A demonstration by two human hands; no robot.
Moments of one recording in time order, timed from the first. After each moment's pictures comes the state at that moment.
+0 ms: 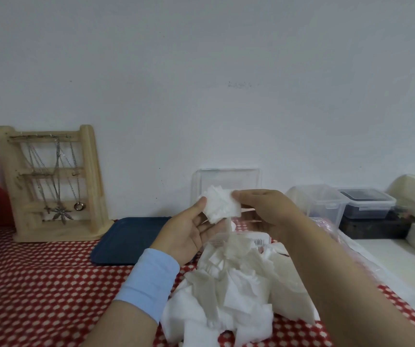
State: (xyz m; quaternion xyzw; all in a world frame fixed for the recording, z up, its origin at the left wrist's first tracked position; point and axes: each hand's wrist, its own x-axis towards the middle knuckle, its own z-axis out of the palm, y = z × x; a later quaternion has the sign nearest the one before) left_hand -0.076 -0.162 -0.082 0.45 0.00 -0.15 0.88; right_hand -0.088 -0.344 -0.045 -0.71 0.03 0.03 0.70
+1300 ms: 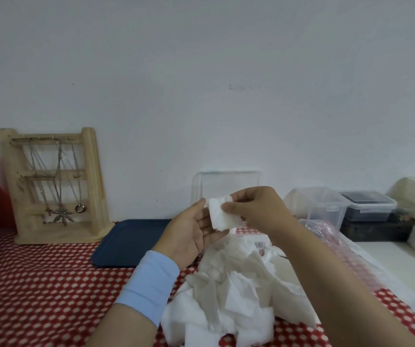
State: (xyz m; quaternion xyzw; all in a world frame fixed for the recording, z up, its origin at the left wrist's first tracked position) left_hand -0.080 -0.164 -0.078 0.49 -0.03 -0.17 0.86; right_hand -0.090 -0.329 -0.044 -0.81 -0.02 -0.09 0.58
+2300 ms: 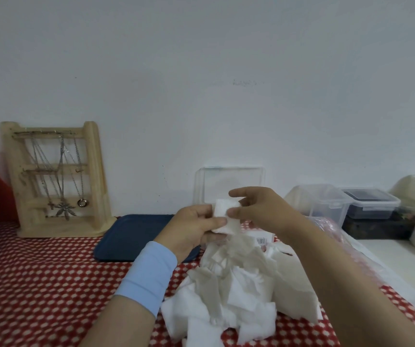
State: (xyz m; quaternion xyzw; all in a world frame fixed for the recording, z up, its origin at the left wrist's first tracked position) left_hand -0.077 -0.154 -0.084 0.65 -0.11 -0.14 0.74; right_hand -0.093 -0.338 -0.046 -0.84 -0.05 -0.01 0.53
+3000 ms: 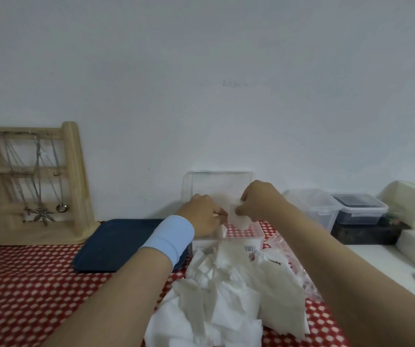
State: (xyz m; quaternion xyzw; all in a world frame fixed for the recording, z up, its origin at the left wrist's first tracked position) left_hand -0.003 -0.194 -0.073 0.95 -0.21 -0.03 0.21; right_hand -0.019 -0.367 -0.037 -0.98 0.02 -0.05 0.17
